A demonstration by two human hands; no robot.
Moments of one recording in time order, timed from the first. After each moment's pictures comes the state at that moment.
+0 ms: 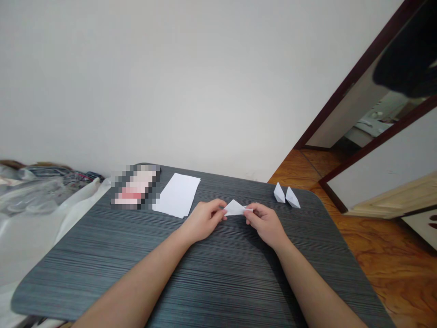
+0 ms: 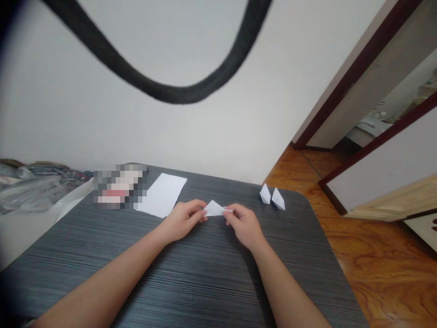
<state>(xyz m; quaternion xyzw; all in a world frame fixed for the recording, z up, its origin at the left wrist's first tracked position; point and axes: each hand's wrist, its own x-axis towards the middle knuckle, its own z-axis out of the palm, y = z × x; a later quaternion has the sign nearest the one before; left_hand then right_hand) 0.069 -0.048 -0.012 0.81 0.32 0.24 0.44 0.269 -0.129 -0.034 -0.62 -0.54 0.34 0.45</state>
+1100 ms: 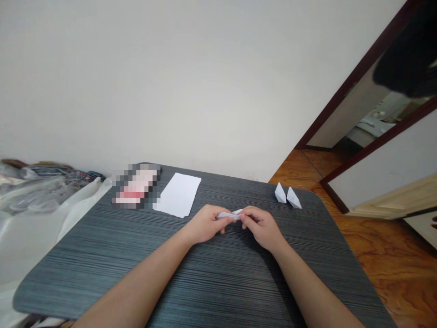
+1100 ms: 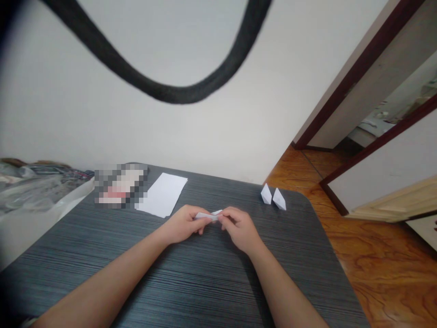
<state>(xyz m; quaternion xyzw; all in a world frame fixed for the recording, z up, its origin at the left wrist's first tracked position) 0.071 -0.052 -0.013 0.78 0.28 0.16 0.53 0.259 -0.129 -0.027 -0.56 -0.65 0.29 0.43</state>
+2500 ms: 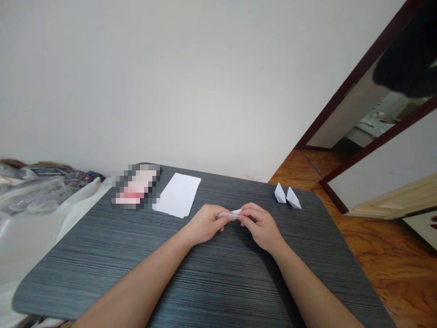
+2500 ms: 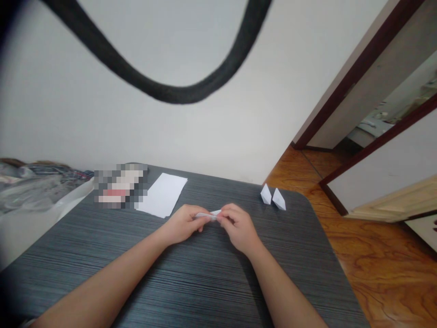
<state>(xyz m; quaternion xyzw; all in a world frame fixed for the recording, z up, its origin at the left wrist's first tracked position) 0.073 -0.053 -0.008 0.81 0.28 0.20 0.48 0.255 -0.129 -0.020 -0.56 -0.67 0.23 0.43</state>
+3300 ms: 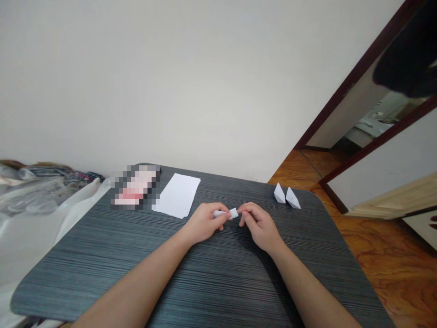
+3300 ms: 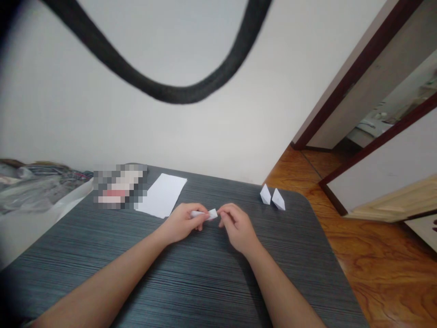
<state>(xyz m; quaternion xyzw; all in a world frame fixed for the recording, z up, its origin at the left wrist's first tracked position) 0.072 -0.054 -0.008 0.76 0.33 0.22 0.51 0.253 -0.130 -0.027 -0.55 -0.64 0.25 0.48</state>
